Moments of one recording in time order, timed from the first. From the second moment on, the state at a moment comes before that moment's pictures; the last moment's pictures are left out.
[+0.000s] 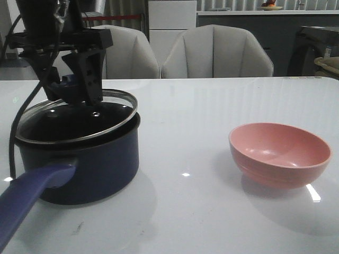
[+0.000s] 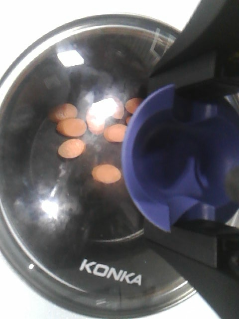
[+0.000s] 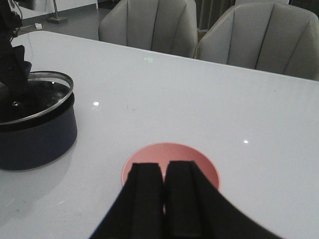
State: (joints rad) left arm -0.41 1.85 -1.61 -0.10 1.24 0.04; right arm 0.34 0.27 -0.22 0.20 0.18 -0.20
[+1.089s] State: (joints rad) left arm -0.41 1.62 -1.55 0.00 1.23 0.04; right arm 0.34 0.27 -0.22 0.20 0.18 -0.20
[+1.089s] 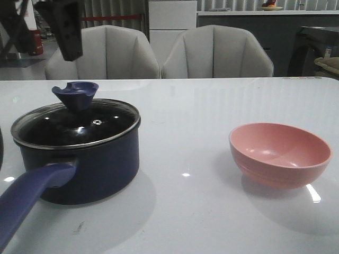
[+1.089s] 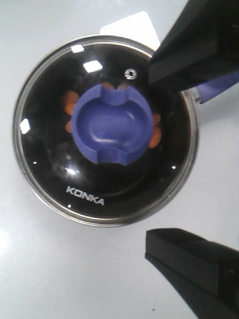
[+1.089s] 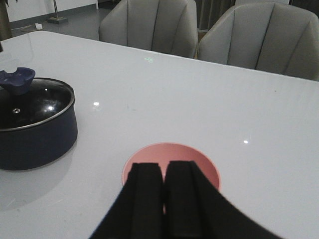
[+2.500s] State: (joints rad) left arm -0.41 0.08 -0.40 -0.08 0.58 0.04; right arm 0.34 0.27 -0.22 0.20 0.18 -0.20
